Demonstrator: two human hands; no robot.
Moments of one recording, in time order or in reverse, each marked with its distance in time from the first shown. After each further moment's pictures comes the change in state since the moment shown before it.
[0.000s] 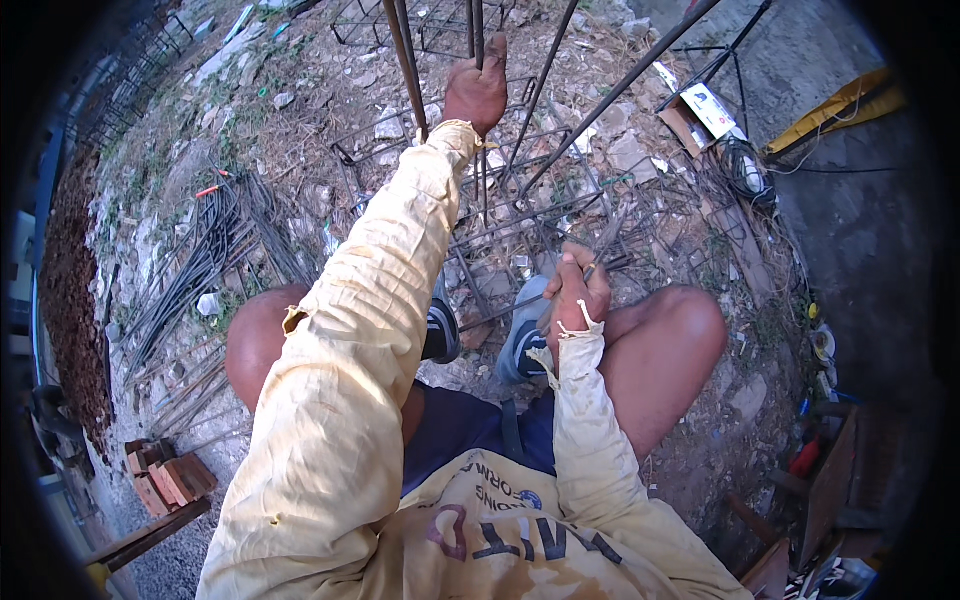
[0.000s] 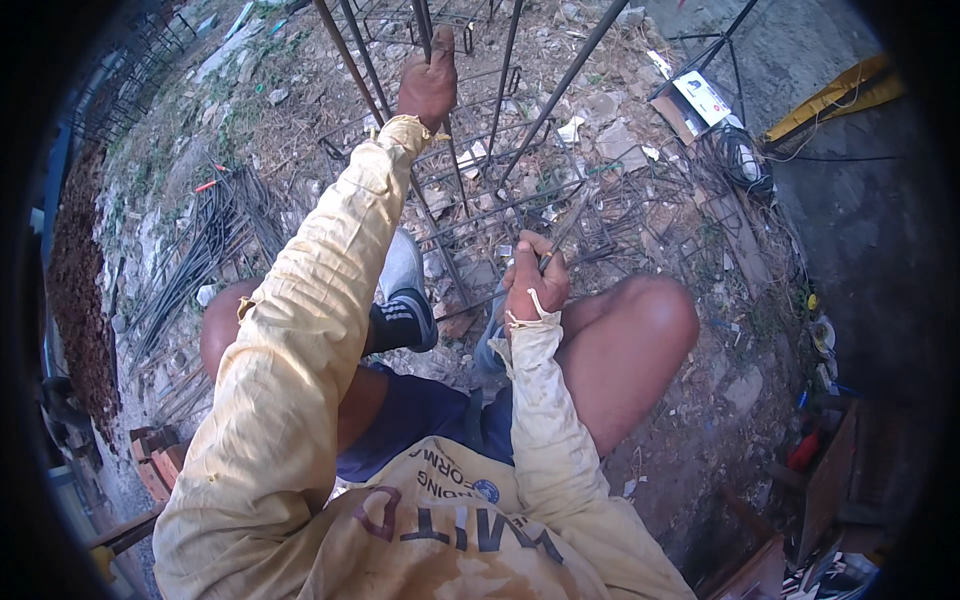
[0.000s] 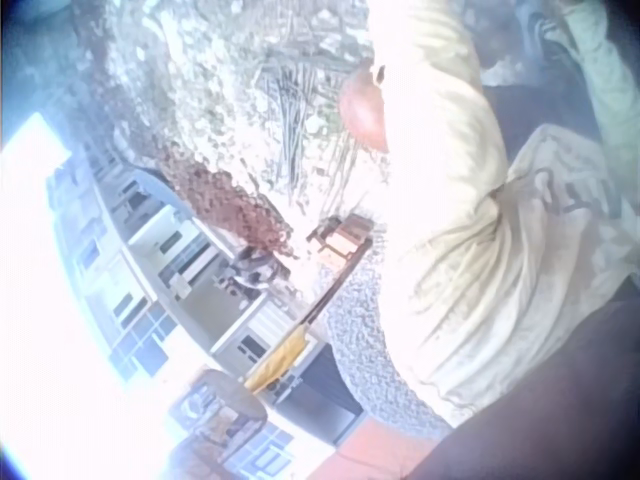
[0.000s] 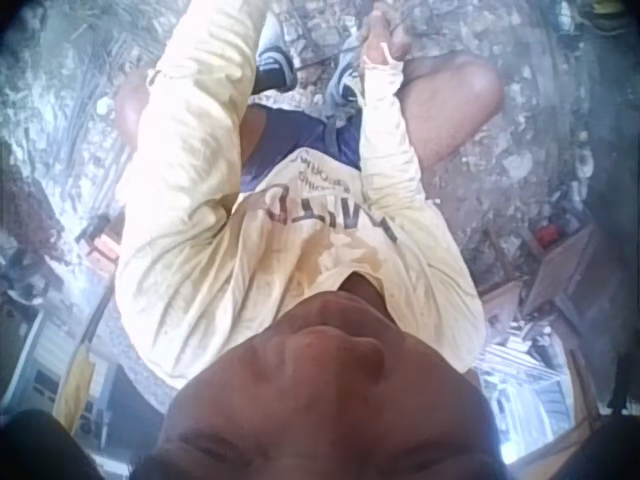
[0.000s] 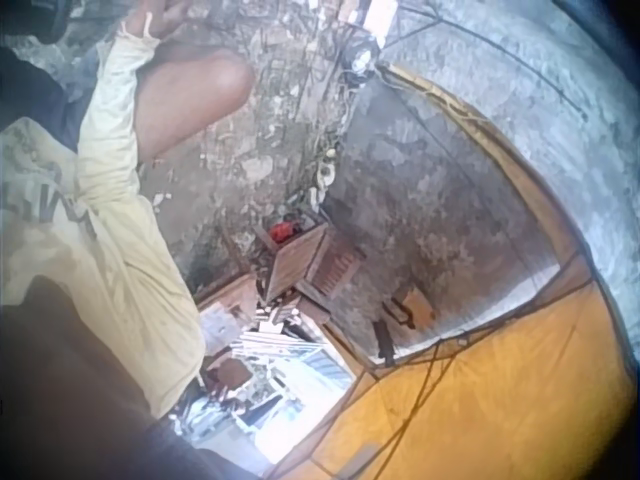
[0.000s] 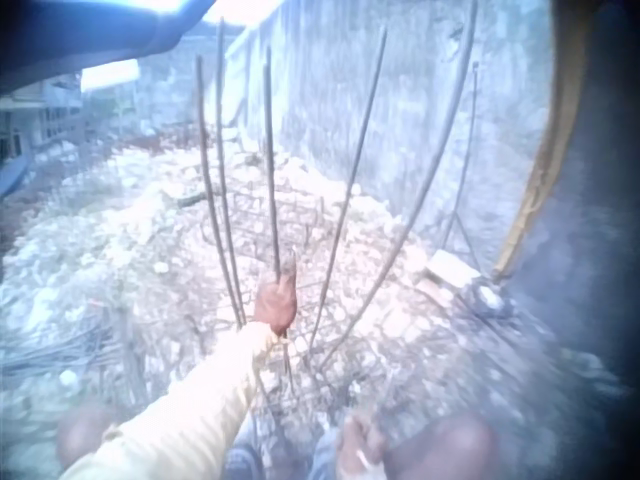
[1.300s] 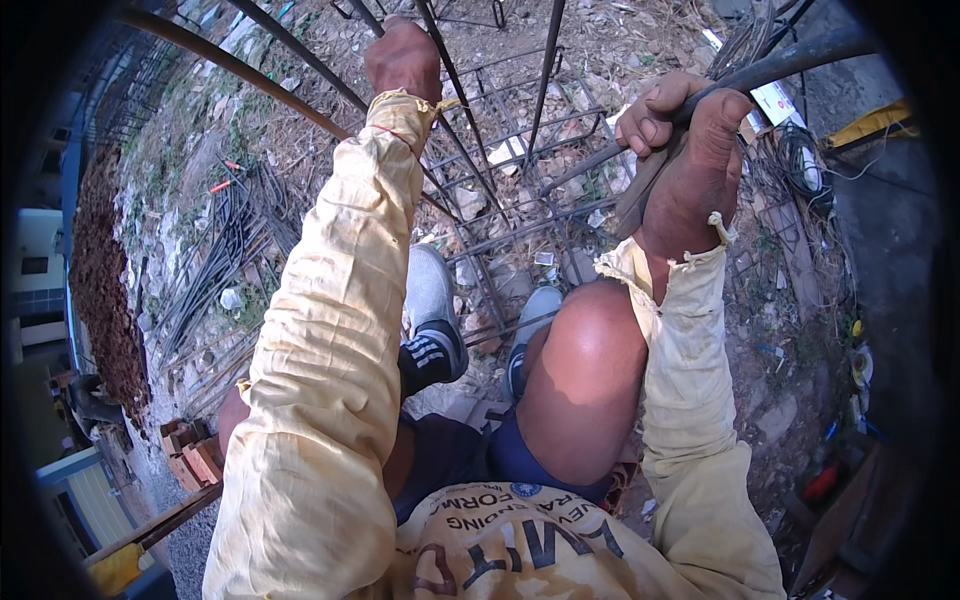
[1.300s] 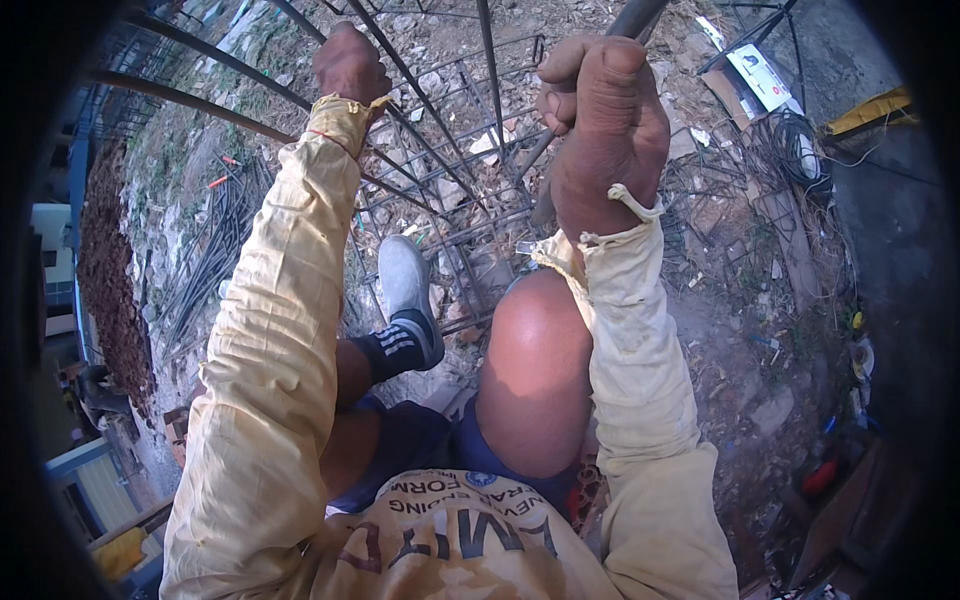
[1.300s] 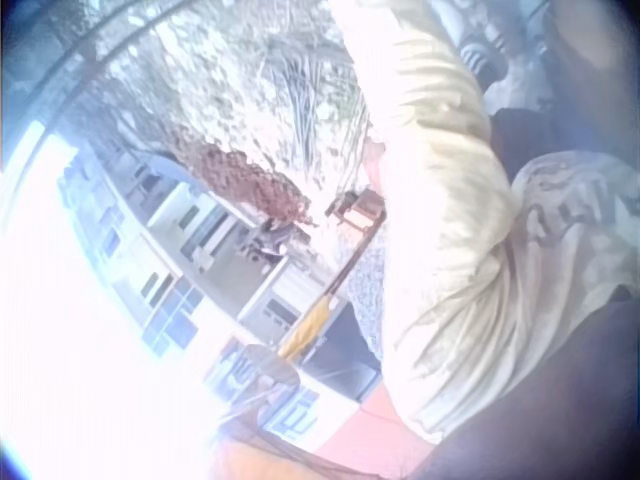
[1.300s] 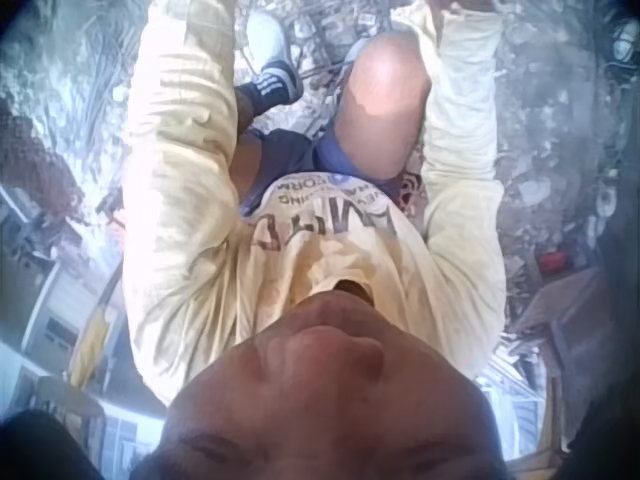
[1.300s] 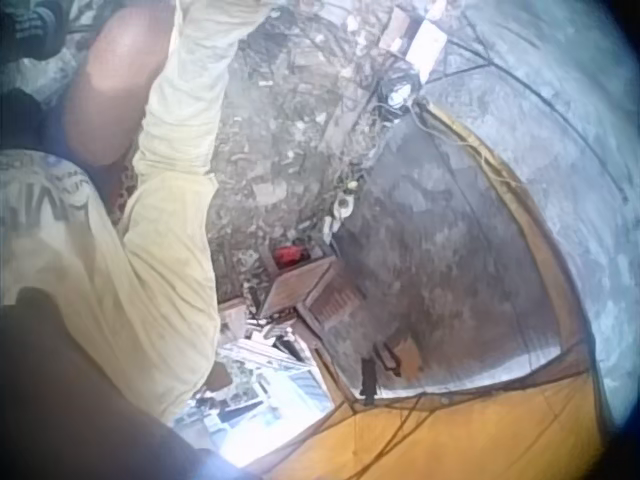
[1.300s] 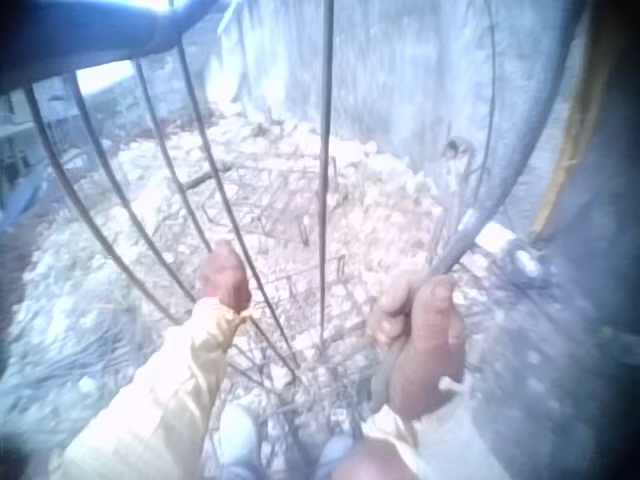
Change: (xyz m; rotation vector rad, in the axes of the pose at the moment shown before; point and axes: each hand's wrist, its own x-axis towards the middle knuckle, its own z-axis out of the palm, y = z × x) left_hand 0.077 -0.061 -0.017 1.098 0.033 0.315; right_hand 0.169 -0.114 0.063 0.431 -0.517 -0.441
